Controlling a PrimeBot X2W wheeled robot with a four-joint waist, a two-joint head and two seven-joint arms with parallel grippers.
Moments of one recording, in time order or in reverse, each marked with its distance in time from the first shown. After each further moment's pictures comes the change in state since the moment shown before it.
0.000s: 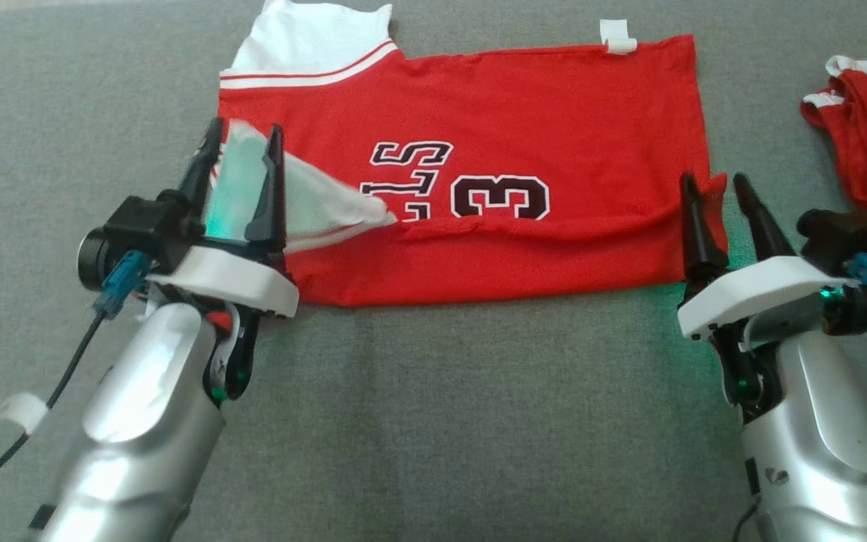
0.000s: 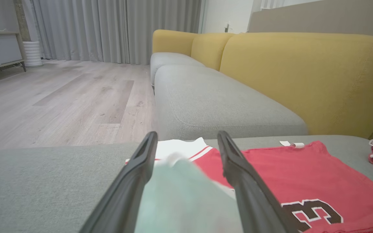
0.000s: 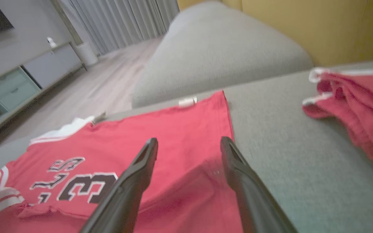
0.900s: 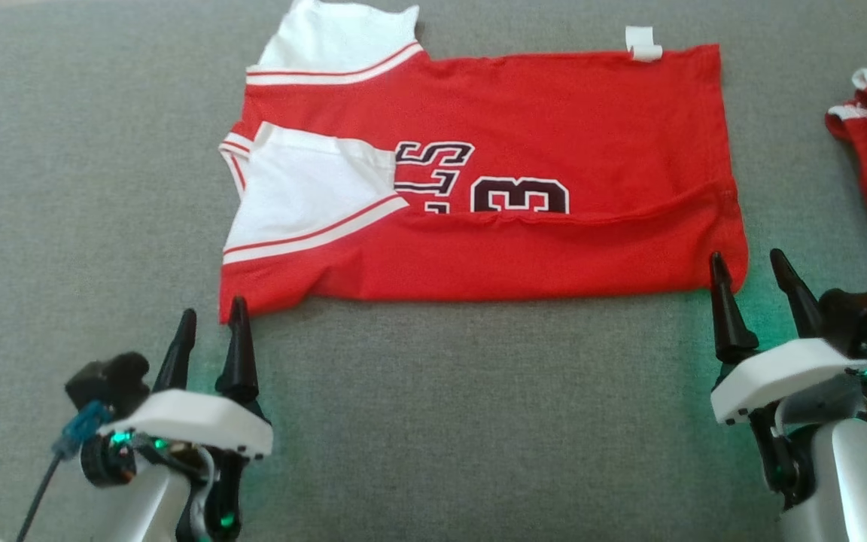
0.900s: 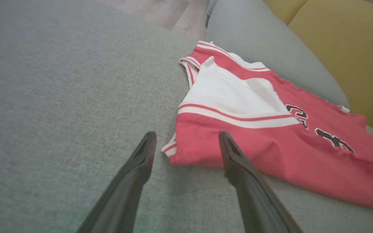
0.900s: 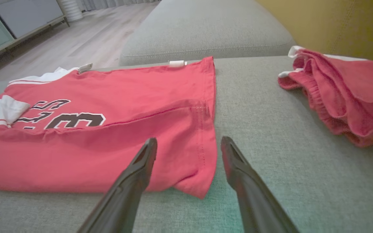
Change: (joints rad) left arm 0.434 0.022 0.117 -0.255 -0.240 0.106 0.142; right arm 0.265 0.001 -0.073 -0.273 -0.167 0.000 0.090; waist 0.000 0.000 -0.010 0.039
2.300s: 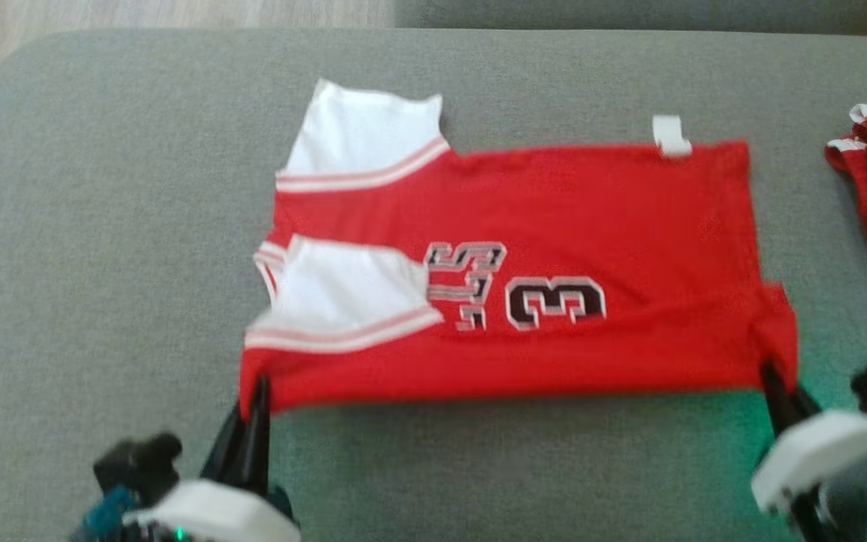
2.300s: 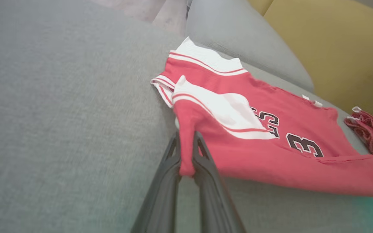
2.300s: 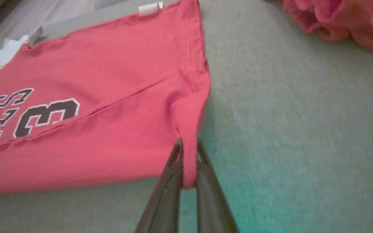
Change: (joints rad) left arm 0.225 0.079 -0.080 -0.300 0.028 0.072 0.070; right arm 0.200 0.002 -0.092 -0.118 0.125 0.000 0.284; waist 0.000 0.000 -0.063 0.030
